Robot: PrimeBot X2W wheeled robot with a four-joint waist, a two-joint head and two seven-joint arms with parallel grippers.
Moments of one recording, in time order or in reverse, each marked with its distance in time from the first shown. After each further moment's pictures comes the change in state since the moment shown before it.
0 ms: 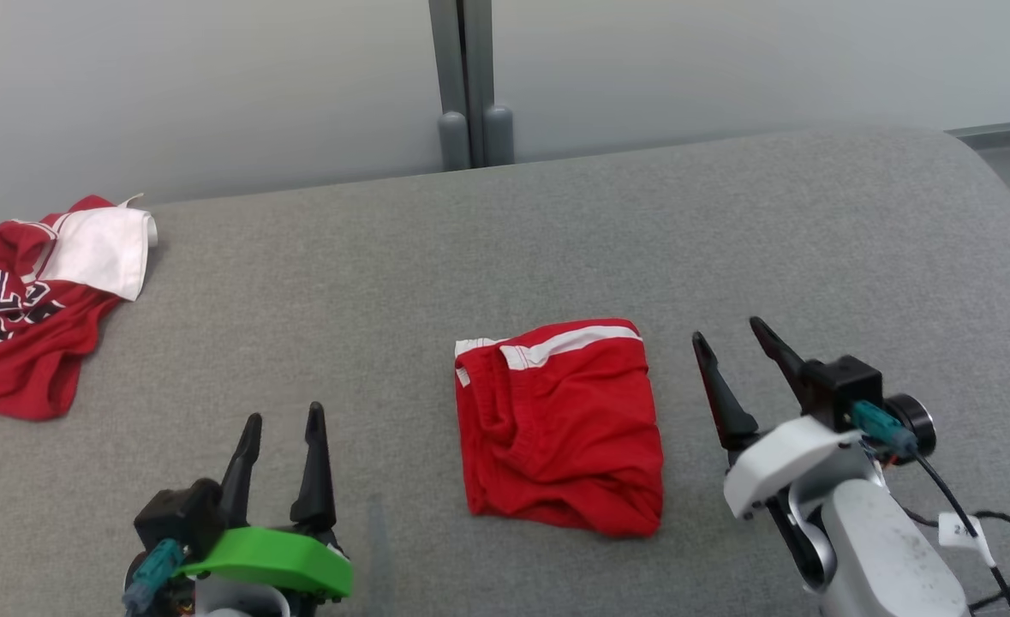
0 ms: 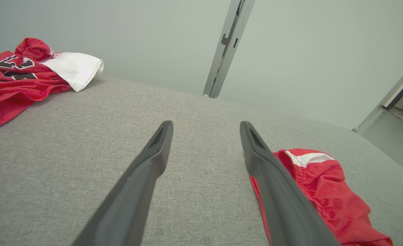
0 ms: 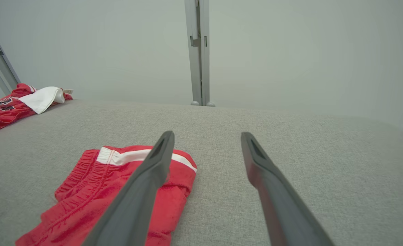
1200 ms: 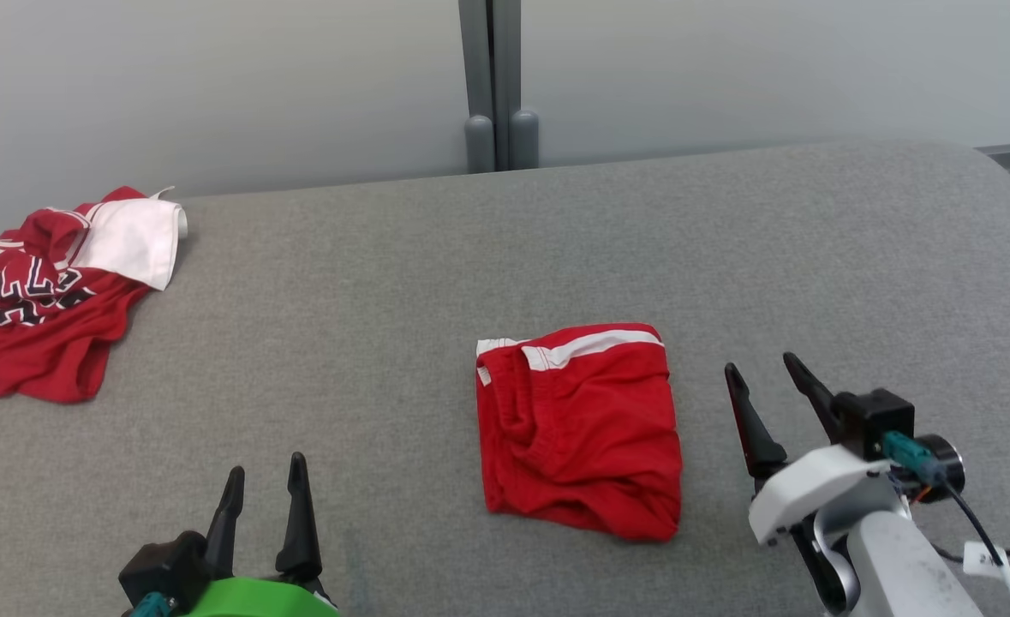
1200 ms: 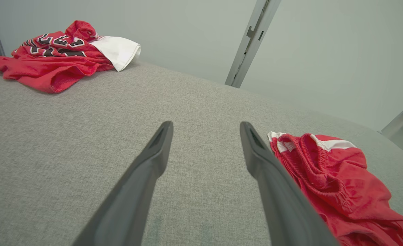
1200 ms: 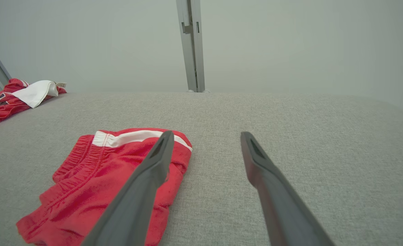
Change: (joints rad) left arm 0.117 0.000 0.045 -0.052 0.003 0.012 0.000; right arm 0.120 0.001 -0.081 -0.068 0.008 0.000 0.021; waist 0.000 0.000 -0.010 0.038
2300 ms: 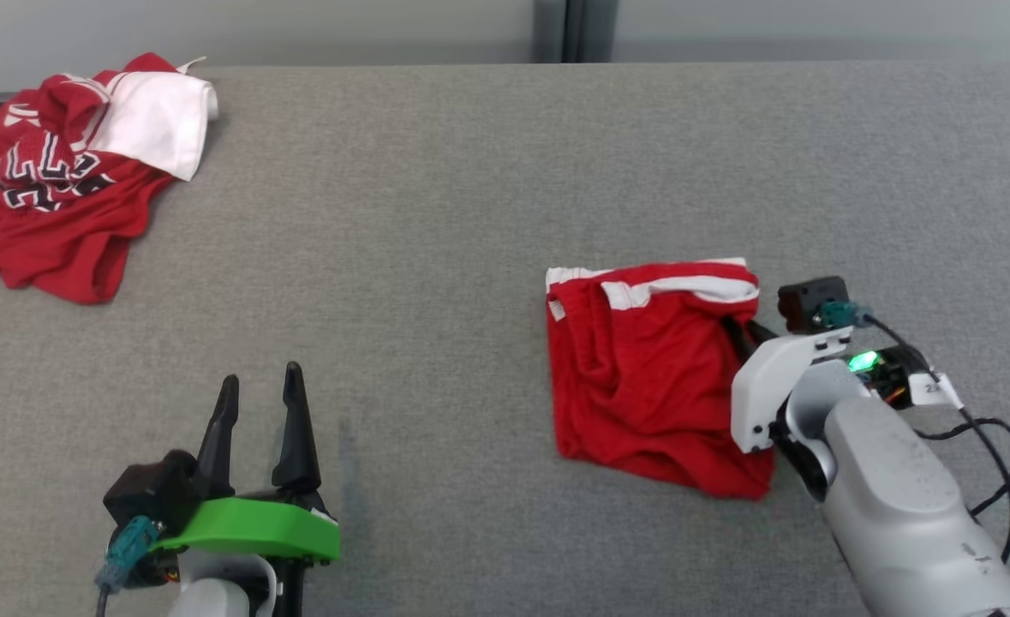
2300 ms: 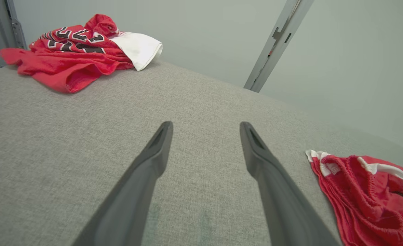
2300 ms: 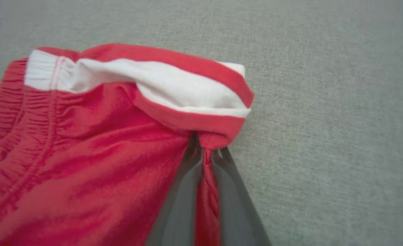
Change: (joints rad) left arm -0.132 0.000 -0.014 -0.025 -0.030 0.007 0.000; right arm -0.360 -0.009 0.058 0.386 -0.010 0.001 0.258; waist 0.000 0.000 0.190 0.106
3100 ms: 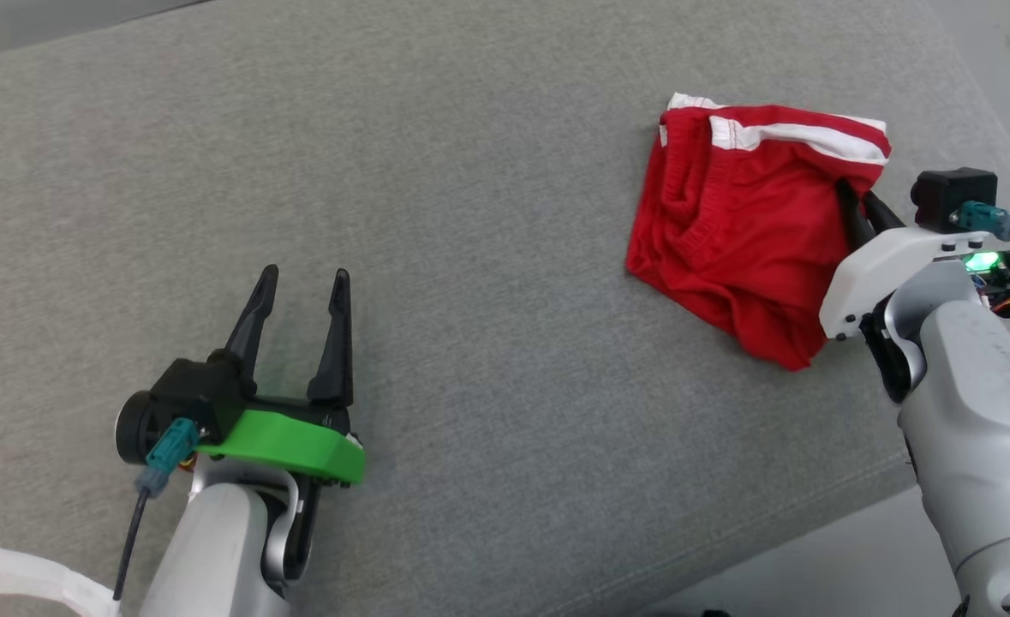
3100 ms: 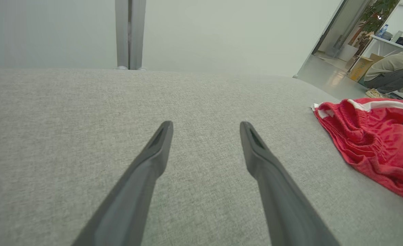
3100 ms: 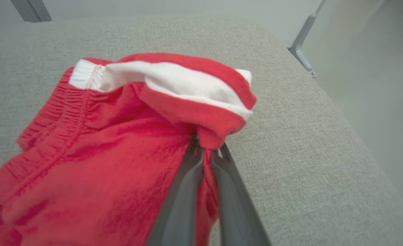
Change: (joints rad) left arm -0.197 0.040 -0.095 0.031 0.147 -0.047 0.002; right arm -0.166 -0.097 -0.173 0.030 -0.030 0.000 -0.130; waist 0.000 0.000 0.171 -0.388
